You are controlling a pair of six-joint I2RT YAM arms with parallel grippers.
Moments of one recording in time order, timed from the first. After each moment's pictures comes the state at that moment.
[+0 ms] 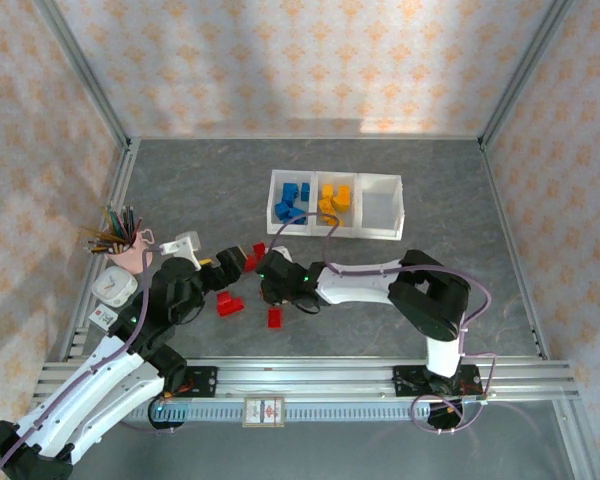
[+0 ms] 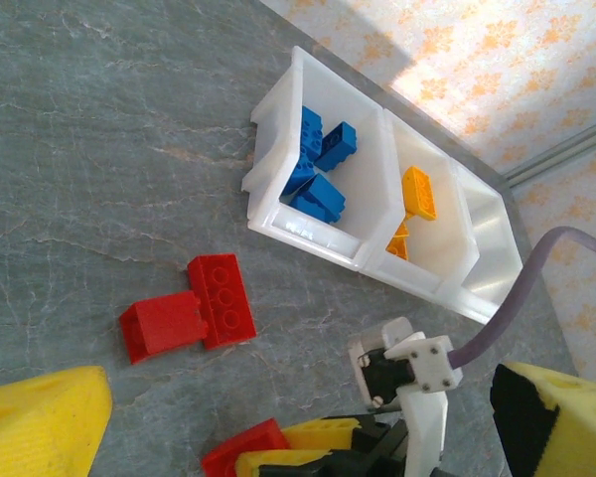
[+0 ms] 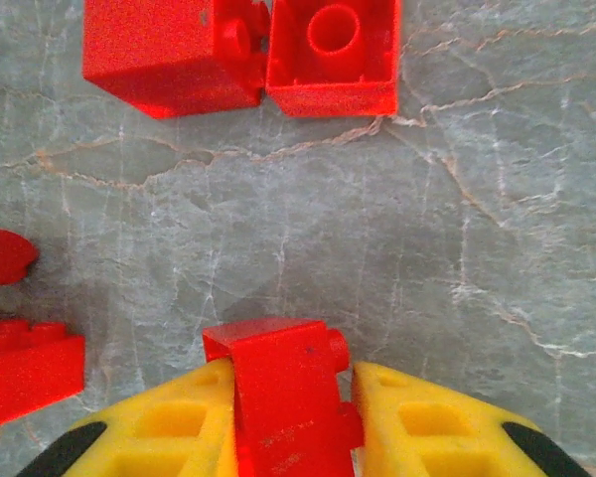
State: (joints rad) left arm -0.53 0.55 0.48 -0.38 -0.18 -0.83; right arm 1.08 1.85 1.10 -0.24 0.12 0.69
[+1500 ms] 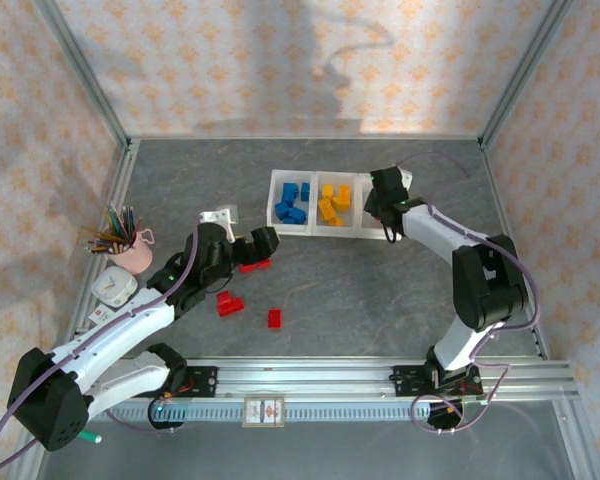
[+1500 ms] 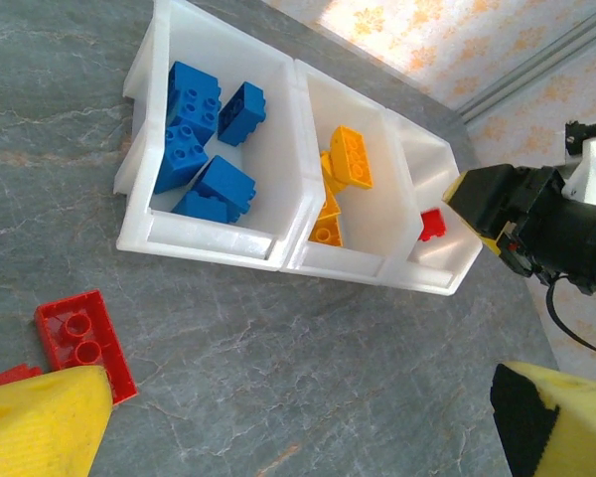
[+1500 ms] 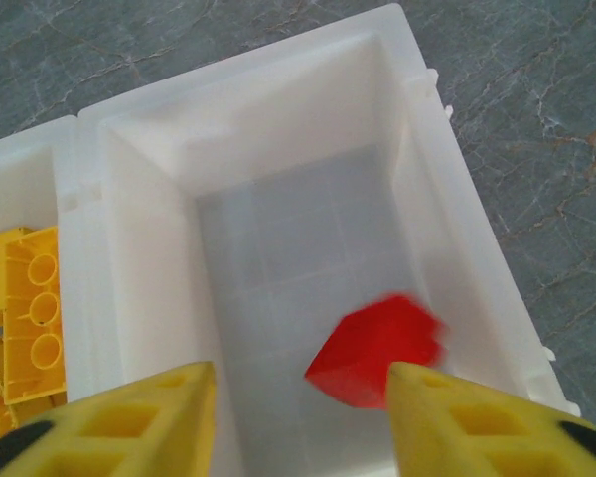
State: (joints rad) left arm -0.53 0.99 0.63 -0.09 -0.01 -0.75; right arm 0.33 1.68 1.11 -0.29 0.27 0.59
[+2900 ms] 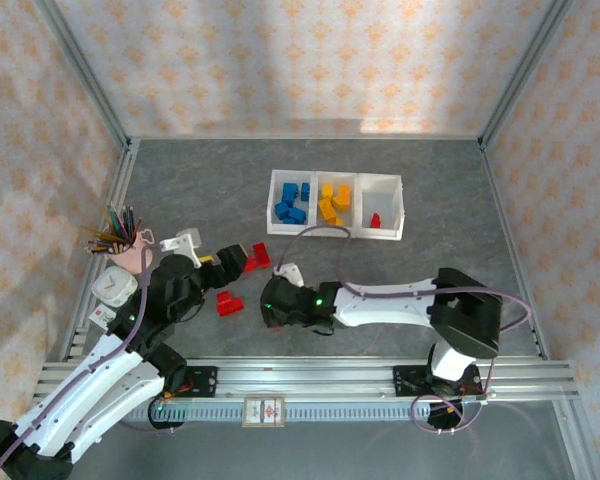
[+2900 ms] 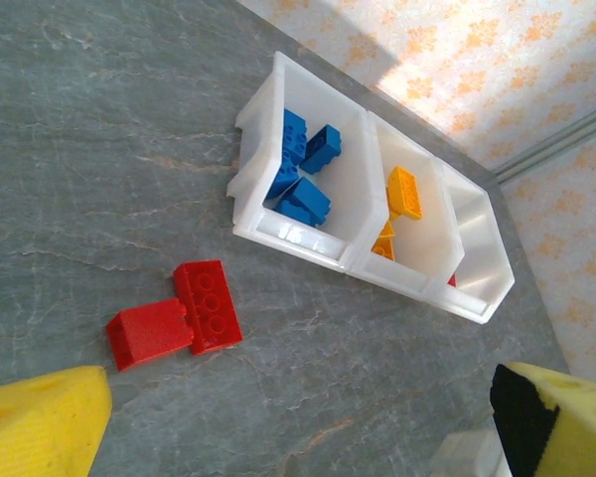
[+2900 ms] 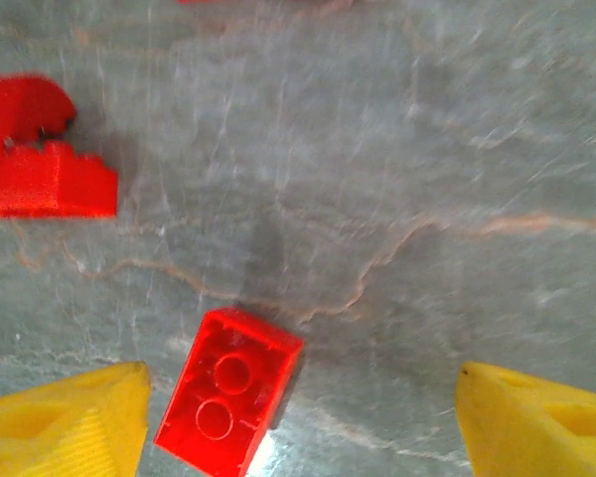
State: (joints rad) left arm -0.53 0.55 0.51 -0.40 -0.17 -0.81; right arm 1.25 1.67 1.01 -0.40 0.26 0.81
